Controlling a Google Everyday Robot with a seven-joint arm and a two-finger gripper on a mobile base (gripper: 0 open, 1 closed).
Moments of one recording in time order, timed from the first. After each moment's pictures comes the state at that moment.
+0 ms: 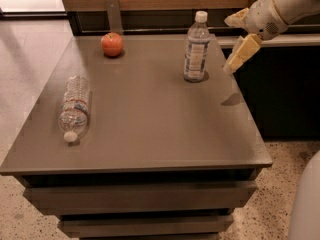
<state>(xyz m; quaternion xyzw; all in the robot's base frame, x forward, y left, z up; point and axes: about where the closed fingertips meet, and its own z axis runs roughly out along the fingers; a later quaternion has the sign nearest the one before) 0.667 -0.192 0.931 -0.62 0.70 0.12 0.34</state>
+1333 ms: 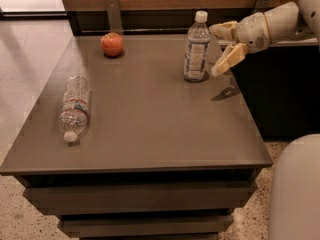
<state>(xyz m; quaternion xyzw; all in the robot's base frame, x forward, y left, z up) 0.688 -0.160 0.908 -0.59 0.62 0.28 0.43</state>
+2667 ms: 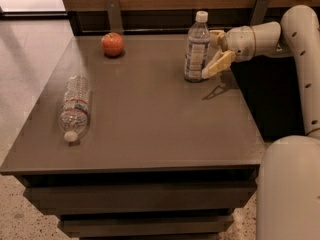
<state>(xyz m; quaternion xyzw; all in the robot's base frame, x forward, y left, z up) 0.693 -0.125 0.896 -0.57 0.55 0.40 0.47</state>
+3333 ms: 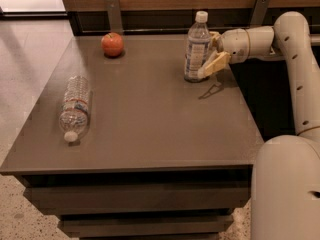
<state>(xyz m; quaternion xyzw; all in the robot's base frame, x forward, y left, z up) 0.696 -0.113 0.894 -0.56 0.53 0.43 0.48</state>
